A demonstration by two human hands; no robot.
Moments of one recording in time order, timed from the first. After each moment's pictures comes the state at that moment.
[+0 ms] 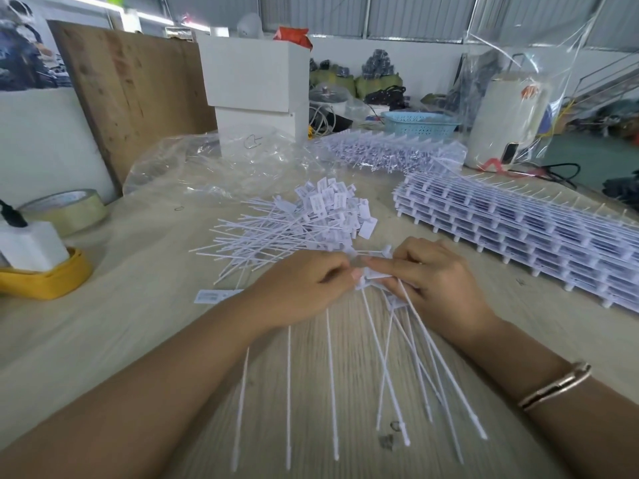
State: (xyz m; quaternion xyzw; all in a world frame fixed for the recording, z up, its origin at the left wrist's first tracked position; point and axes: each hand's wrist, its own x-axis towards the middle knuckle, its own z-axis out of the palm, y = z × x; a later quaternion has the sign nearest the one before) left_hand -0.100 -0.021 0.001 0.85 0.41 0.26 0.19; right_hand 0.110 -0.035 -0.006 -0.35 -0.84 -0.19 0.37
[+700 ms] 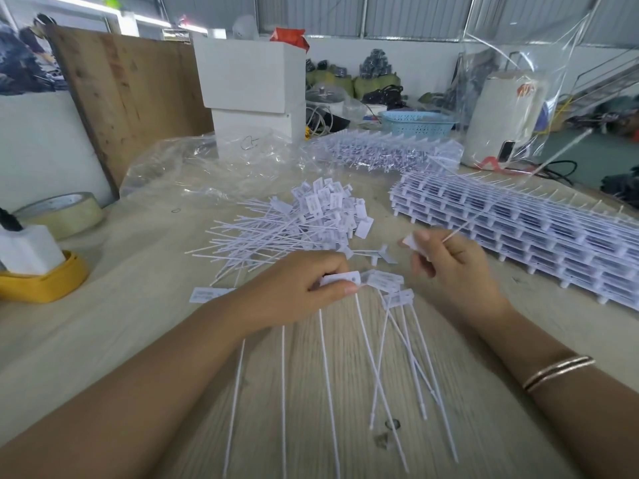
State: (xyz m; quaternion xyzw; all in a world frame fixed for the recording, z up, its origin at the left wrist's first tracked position) left_hand -0.107 -0.022 0.002 0.88 0.34 0.26 0.20; right_hand 0.125 -0.029 -0.006 -0.45 -0.69 0.21 0.52
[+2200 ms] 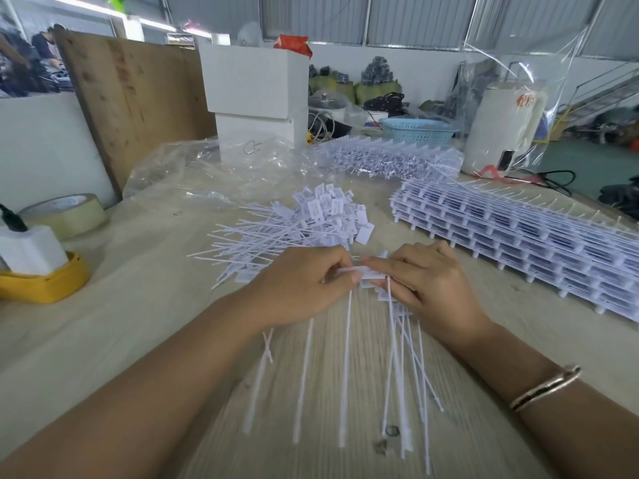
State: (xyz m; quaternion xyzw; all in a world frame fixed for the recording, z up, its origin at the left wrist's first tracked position) left_hand -0.097 -0.022 0.010 0.86 0.42 0.25 0.16; right_hand 0.115 -0.034 -0.007 -0.35 -0.84 -0.22 0.36
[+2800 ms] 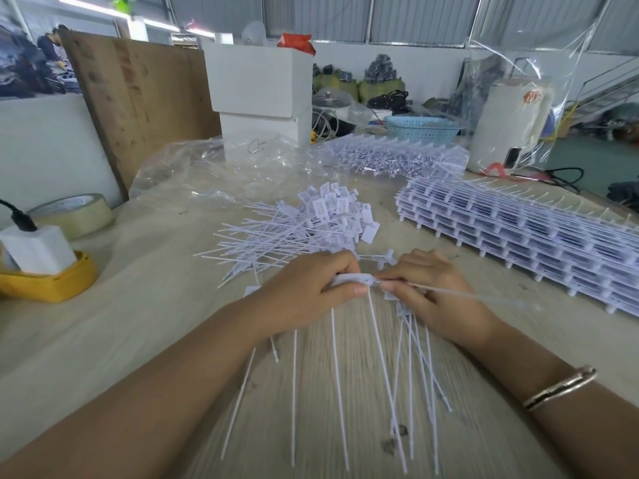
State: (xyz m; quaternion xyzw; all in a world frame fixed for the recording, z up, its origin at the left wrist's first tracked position) left_hand -0.100 -0.021 0.002 0.88 0.35 0.27 0.17; right_hand 0.114 -0.029 -0.010 -0.34 -0.86 -0.02 0.38
